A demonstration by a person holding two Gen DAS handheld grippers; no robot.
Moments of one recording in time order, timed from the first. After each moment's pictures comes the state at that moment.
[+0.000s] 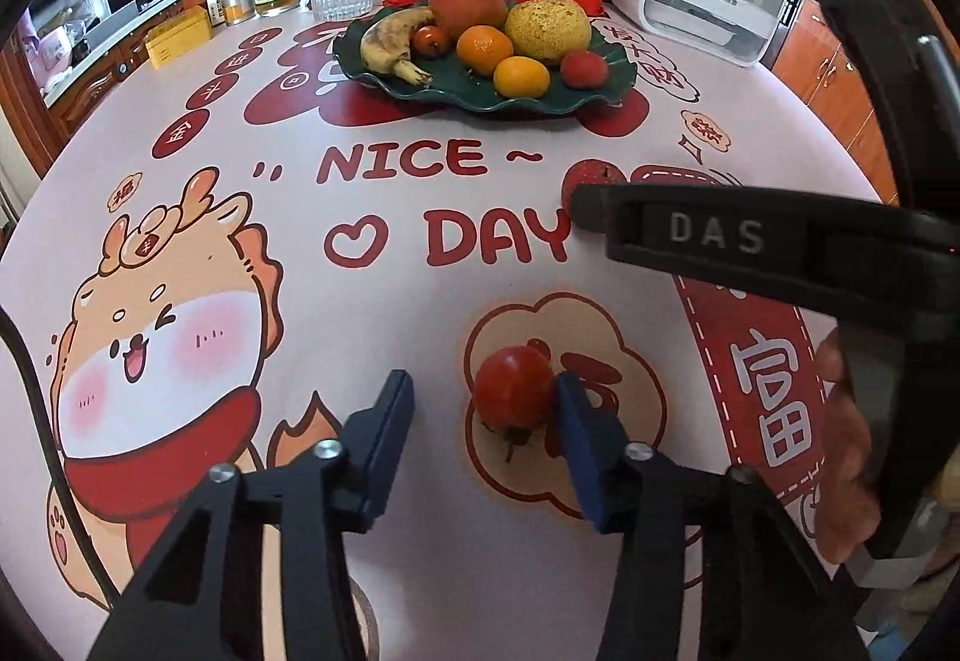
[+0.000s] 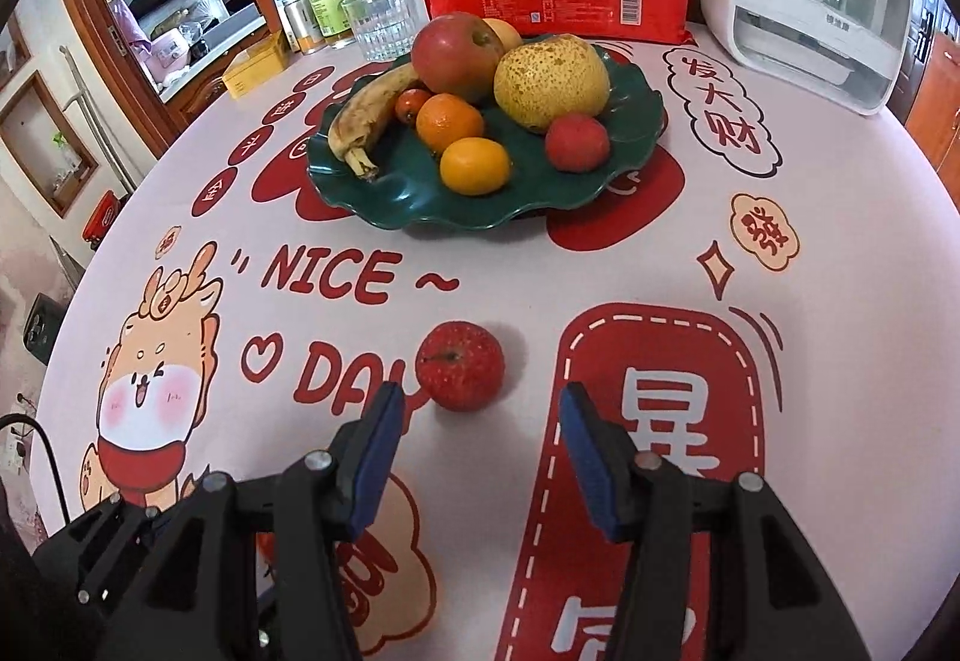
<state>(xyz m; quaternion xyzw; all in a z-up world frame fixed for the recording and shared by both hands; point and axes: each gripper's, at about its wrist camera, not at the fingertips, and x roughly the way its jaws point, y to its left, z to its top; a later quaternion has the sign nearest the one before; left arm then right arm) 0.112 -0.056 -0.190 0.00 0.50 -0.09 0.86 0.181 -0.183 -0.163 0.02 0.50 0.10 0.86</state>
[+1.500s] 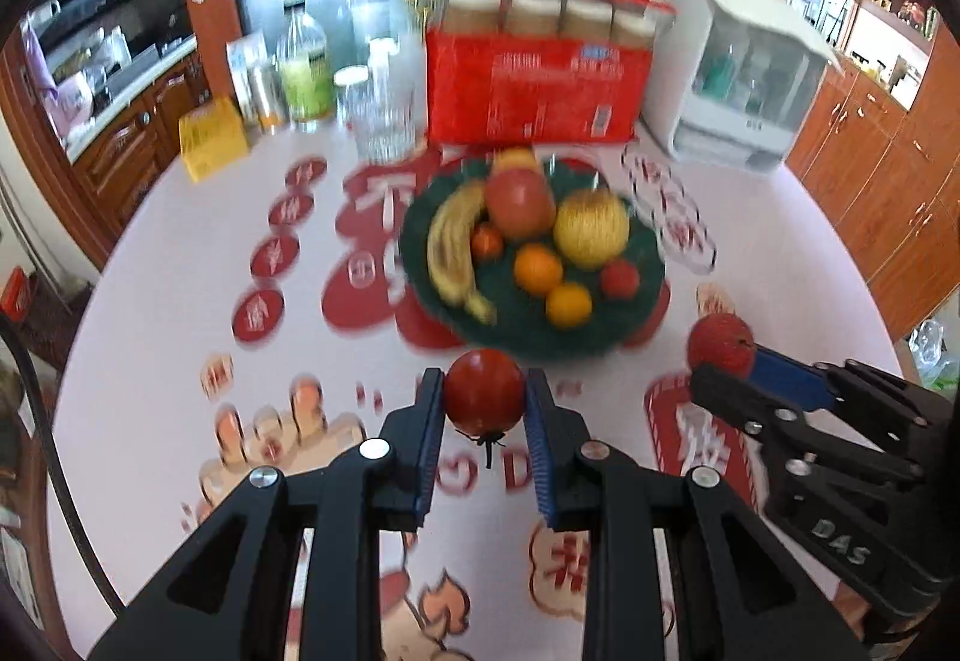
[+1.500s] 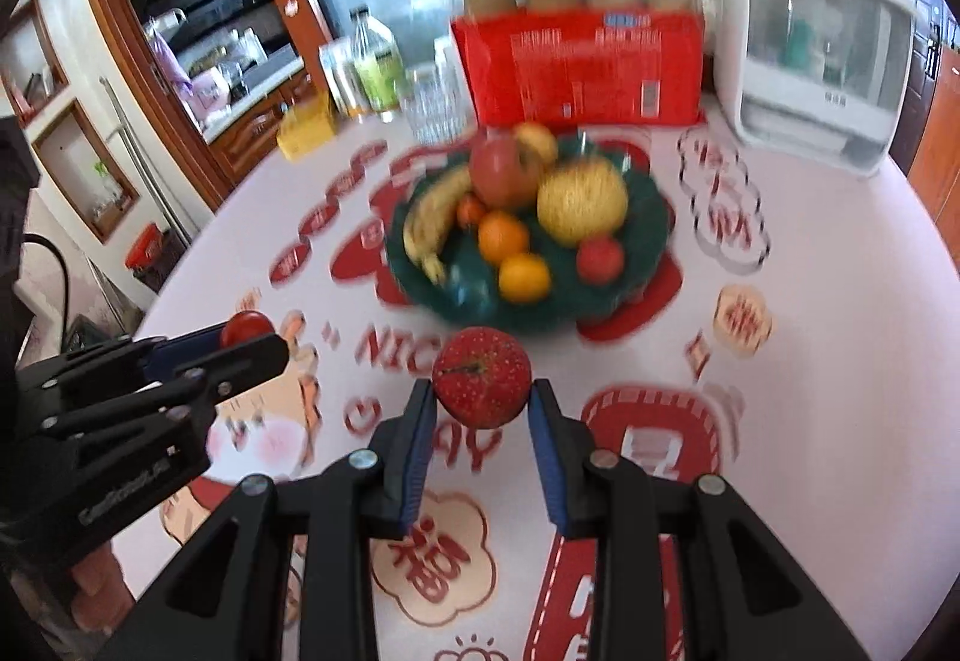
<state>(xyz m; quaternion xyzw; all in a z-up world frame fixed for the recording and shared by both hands) 0.201 -0.026 -0.050 0.00 0.46 -0.07 0.88 0.178 -0.188 -0.059 0.04 0.45 0.14 0.88</state>
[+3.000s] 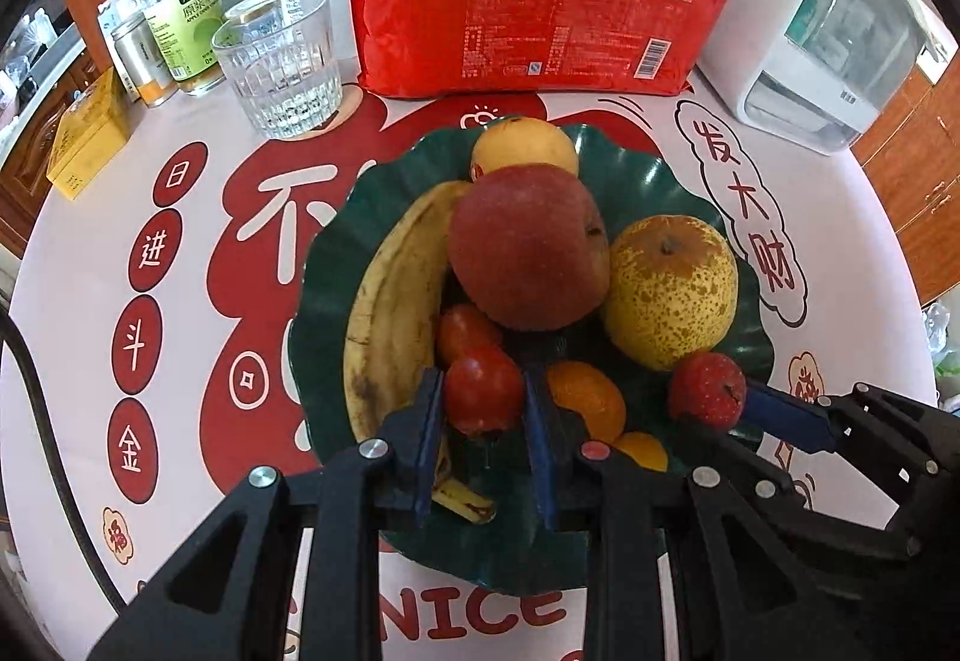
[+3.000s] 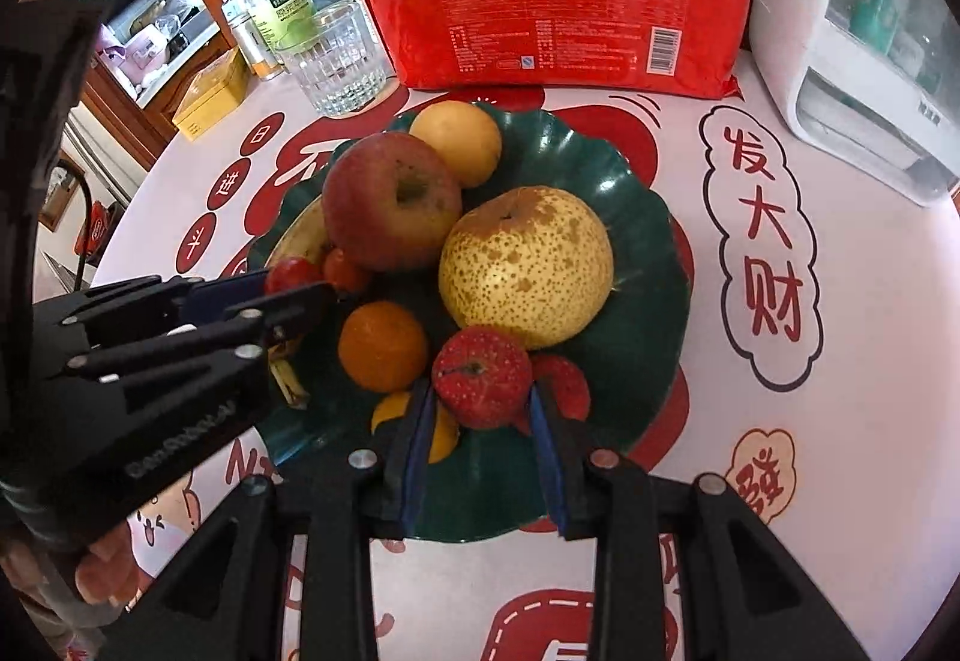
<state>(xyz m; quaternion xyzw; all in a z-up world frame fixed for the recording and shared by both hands) 0.374 -0.062 -0.152 0.02 0.56 -0.10 0.82 0.326 -0.189 -0.136 0.01 0.55 0.11 0.83</state>
